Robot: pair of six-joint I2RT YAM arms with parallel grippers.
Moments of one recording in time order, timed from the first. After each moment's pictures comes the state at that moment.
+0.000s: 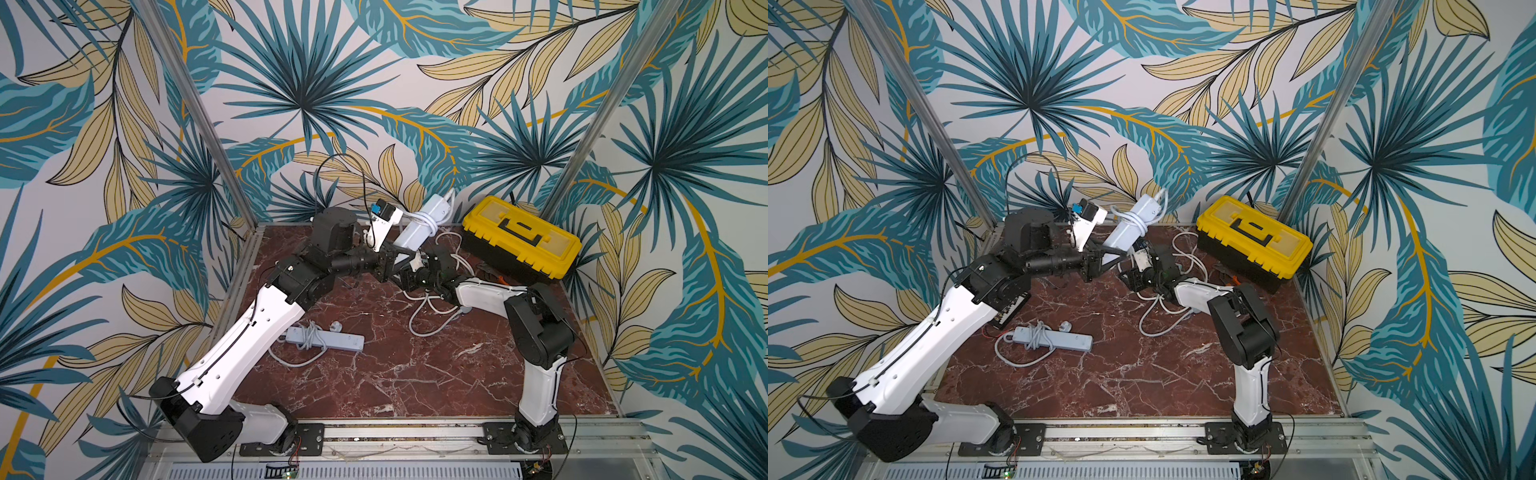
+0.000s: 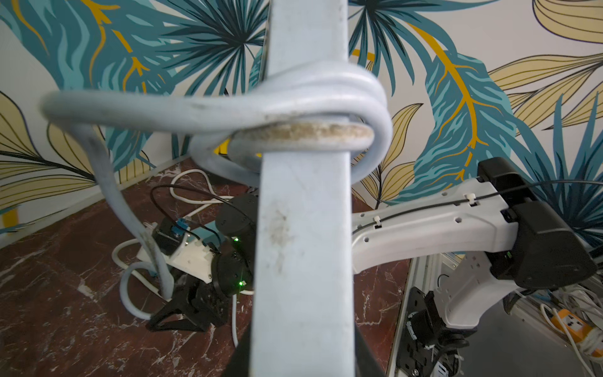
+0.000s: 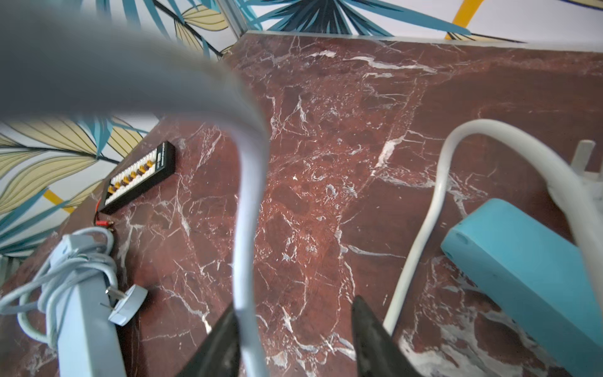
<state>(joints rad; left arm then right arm) -0.59 1.35 1.57 -0.55 0.45 -0.18 0.47 1.96 1.22 0.20 -0.37 0.15</state>
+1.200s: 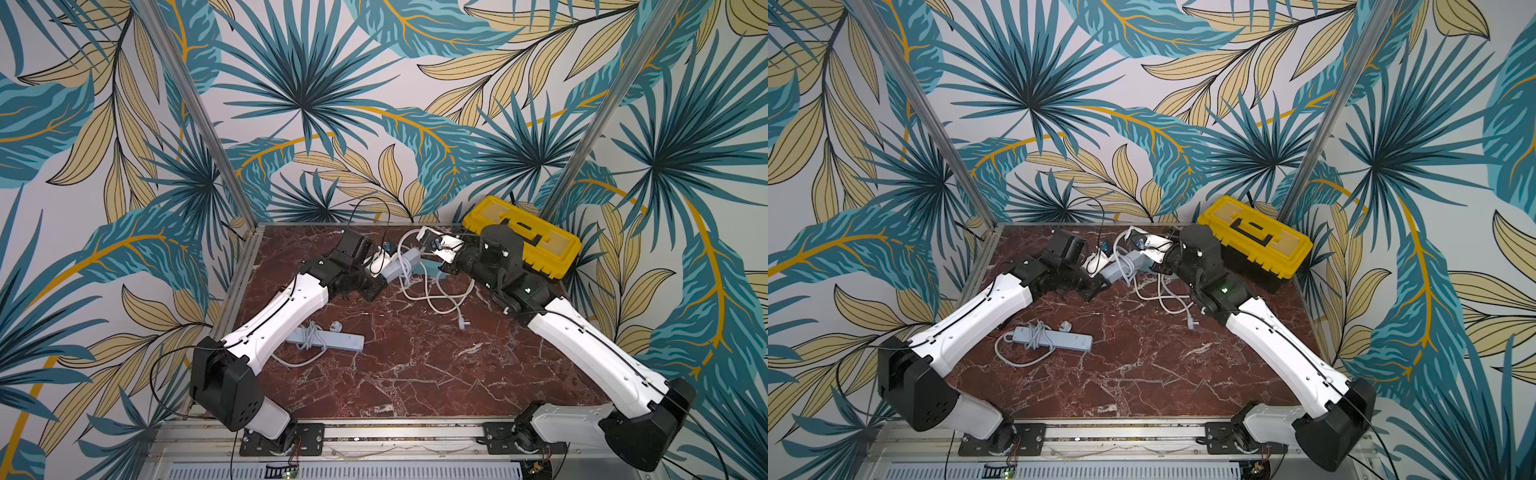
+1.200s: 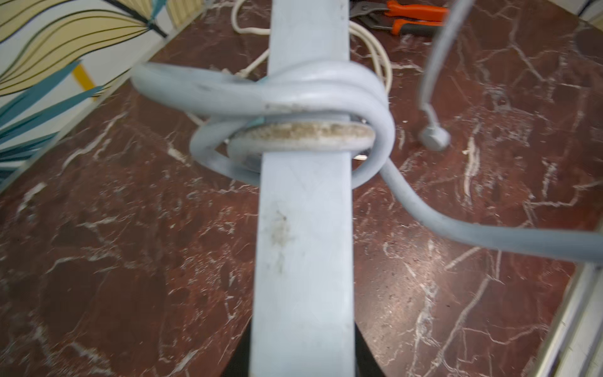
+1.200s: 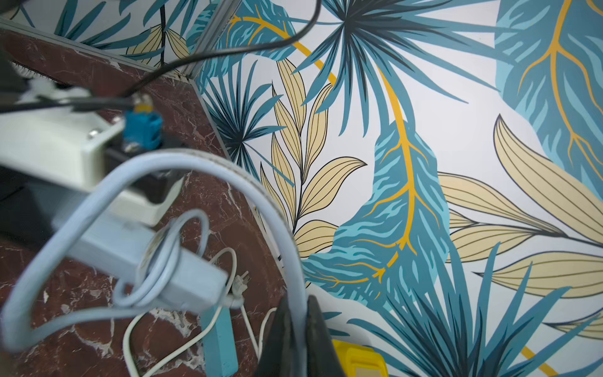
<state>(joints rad) -0.54 1.50 1.37 -0.74 0.26 0.24 0.56 1.34 1.39 -0.27 0.04 -0.83</state>
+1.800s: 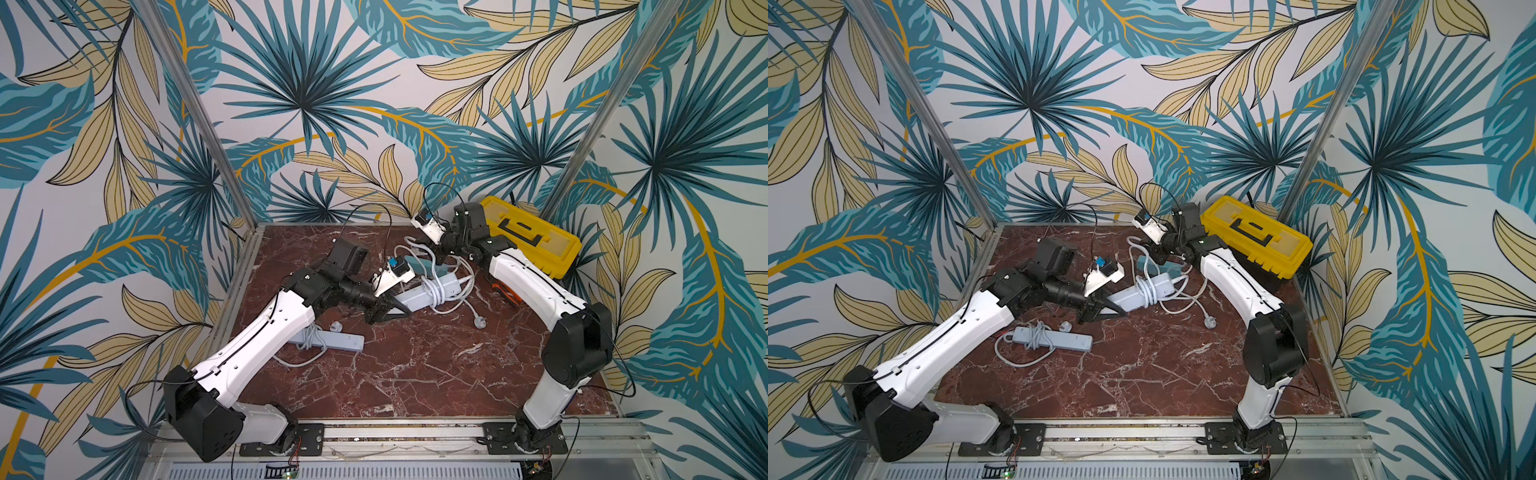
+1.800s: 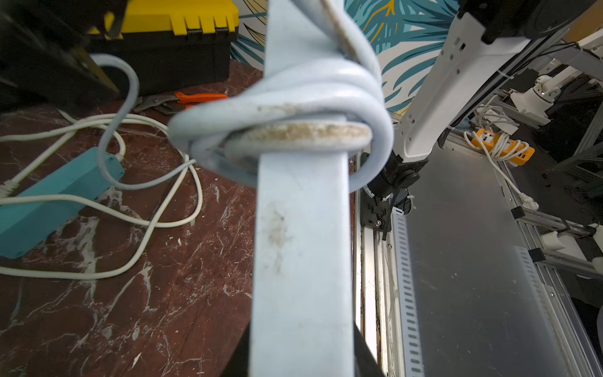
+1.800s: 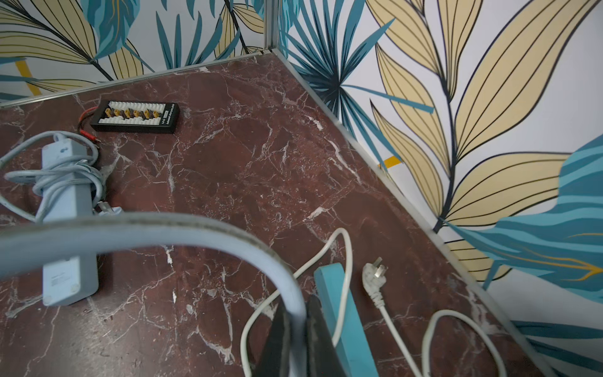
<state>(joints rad) -0.60 1.35 1.36 -0.76 0.80 0.26 0.35 1.77 1.52 -0.33 -0.46 -0.42</state>
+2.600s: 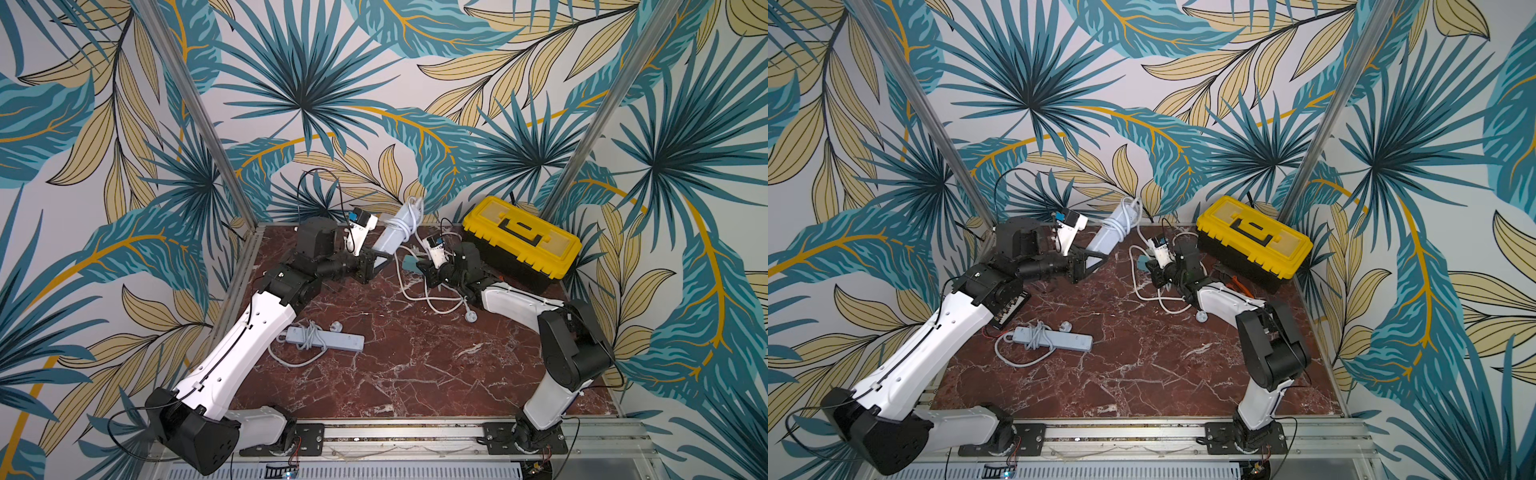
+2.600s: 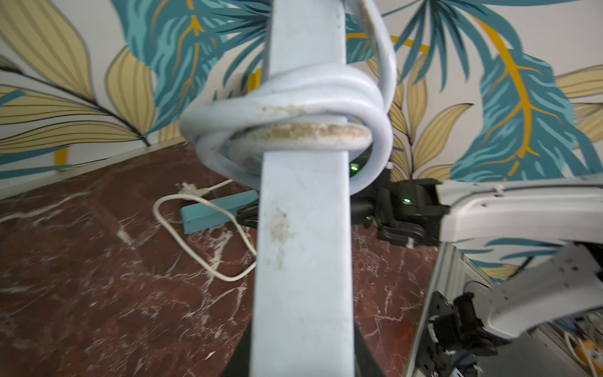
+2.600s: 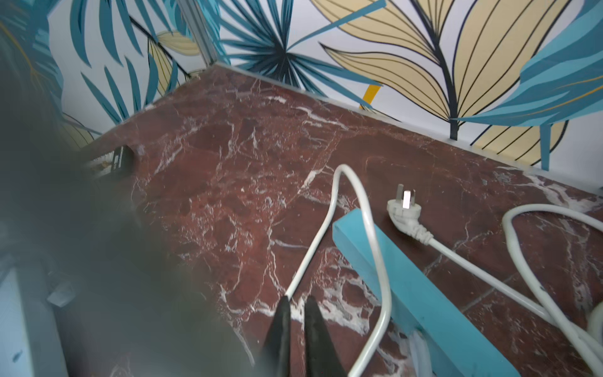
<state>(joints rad) -0.43 1.29 1.36 -0.48 0.46 -0.21 0.39 1.72 1.04 0.21 -0.27 -0.05</state>
